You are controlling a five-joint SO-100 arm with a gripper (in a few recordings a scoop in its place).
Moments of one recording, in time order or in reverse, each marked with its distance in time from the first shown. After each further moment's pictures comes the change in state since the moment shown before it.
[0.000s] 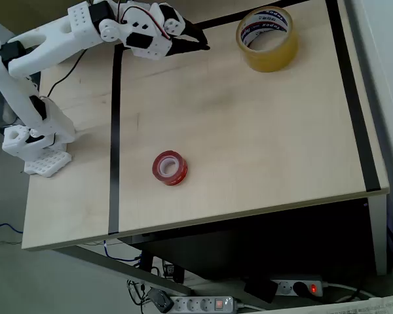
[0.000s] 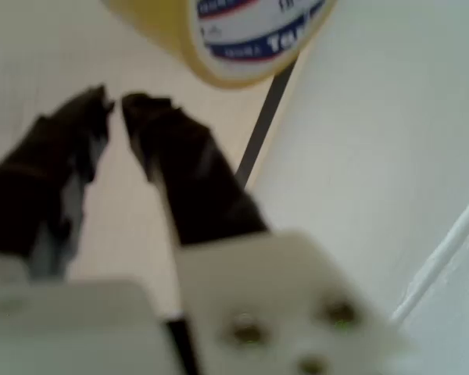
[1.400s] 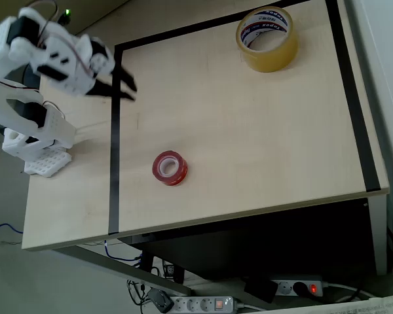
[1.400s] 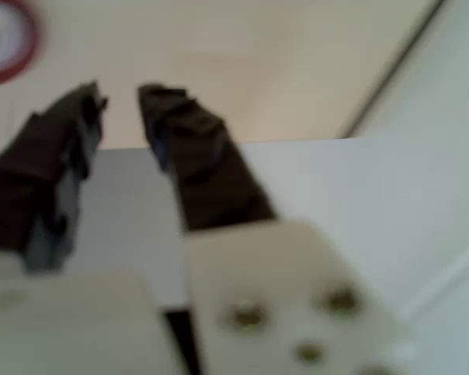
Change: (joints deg) arm 20.6 30.8 7.2 41.7 -20.3
